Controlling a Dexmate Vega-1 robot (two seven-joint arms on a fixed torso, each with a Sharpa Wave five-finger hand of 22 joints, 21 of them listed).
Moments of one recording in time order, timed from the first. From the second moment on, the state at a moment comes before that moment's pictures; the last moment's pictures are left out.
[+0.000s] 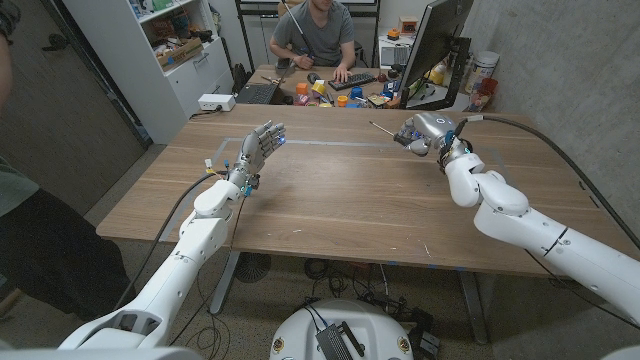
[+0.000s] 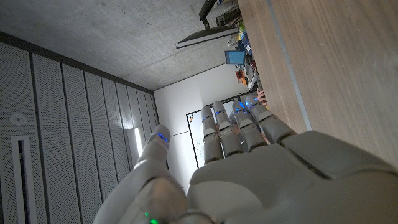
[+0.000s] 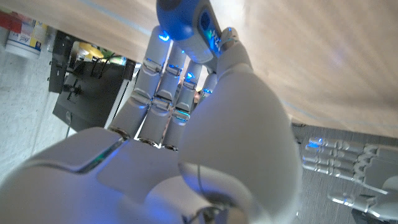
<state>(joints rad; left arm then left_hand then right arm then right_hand) 0.88 0.34 0.15 -1.31 -0.45 -0.21 -0.22 0.11 -0.03 0.68 -0.14 0.17 0.41 -0.06 0.20 0.19 0.43 -0.09 0.20 0.19 0.28 -0.04 0.19 0.18 0.28 -0.04 0.21 0.18 -0.81 -0.90 -0.61 -1.95 -0.61 -0.46 -0.24 1.32 -0.08 0.15 -0.15 0.37 0.84 -0.04 0.33 0.26 0.94 0.00 0.51 0.37 1.05 -0.03 0.49 0.43 0.85 -0.11 1.06 0.31</state>
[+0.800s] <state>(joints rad) 0.86 0.33 0.16 -1.30 -0.45 -0.24 -0.25 0.11 -0.03 0.68 -0.14 0.17 0.41 -0.06 0.20 0.19 0.43 -0.09 0.20 0.19 0.28 -0.04 0.19 0.18 0.28 -0.04 0.21 0.18 -0.65 -0.99 -0.47 -2.04 -0.65 -0.42 -0.17 1.31 -0.08 0.14 -0.15 0.37 0.84 -0.04 0.33 0.26 0.94 0.00 0.51 0.37 1.05 -0.03 0.48 0.44 0.82 -0.10 1.07 0.30</state>
